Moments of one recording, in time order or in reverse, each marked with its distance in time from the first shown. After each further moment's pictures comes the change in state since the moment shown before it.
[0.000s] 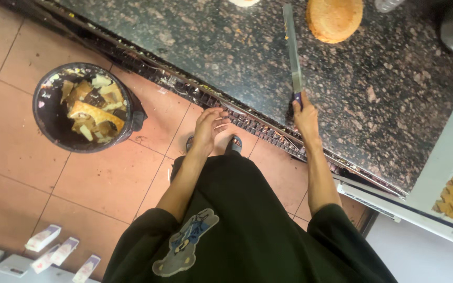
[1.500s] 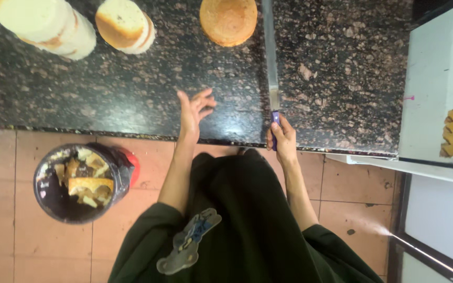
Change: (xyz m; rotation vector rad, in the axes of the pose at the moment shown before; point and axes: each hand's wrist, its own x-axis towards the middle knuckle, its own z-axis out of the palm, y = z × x) left_hand 0.101 -0.023 0.195 0.530 -0.383 0.144; right_hand -0.026 0.128 -0.063 1.185 0.031 -0.117
